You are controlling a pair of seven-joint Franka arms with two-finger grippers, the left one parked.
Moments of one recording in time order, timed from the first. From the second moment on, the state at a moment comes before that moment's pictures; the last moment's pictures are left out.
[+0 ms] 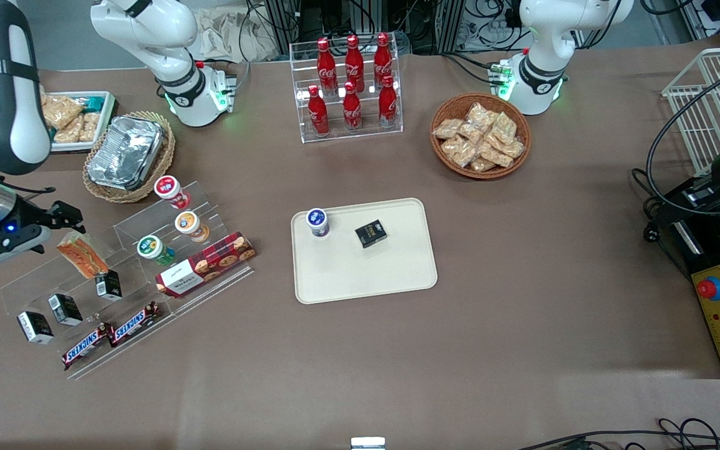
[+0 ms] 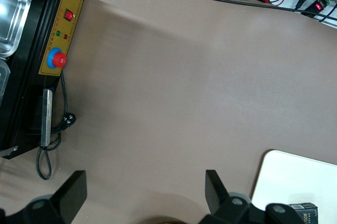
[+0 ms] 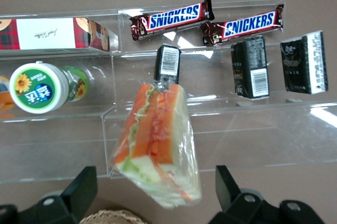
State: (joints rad) arm -0.17 0.02 -0.09 -2.13 0.01 2.19 -0.76
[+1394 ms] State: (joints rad) arm 0.07 -0.03 -0.08 -2.03 0.01 2.15 -0.77
